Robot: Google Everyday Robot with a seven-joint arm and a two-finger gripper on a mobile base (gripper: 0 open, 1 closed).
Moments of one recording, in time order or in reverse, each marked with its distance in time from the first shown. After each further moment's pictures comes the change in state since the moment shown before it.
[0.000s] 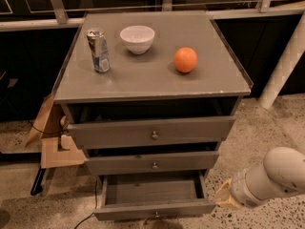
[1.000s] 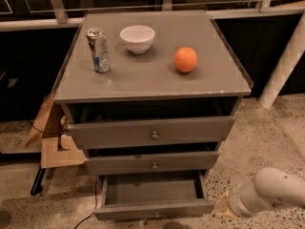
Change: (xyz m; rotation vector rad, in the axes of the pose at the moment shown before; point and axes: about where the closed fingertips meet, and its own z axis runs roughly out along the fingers) arm 0.064 -0.010 0.080 0.002 0.043 -0.029
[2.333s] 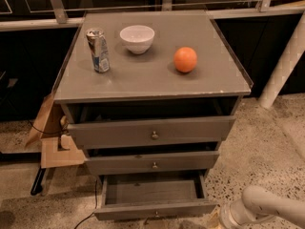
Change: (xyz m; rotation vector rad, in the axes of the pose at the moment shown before) arm 0.066 0.010 0.149 -0.143 -0.081 0.032
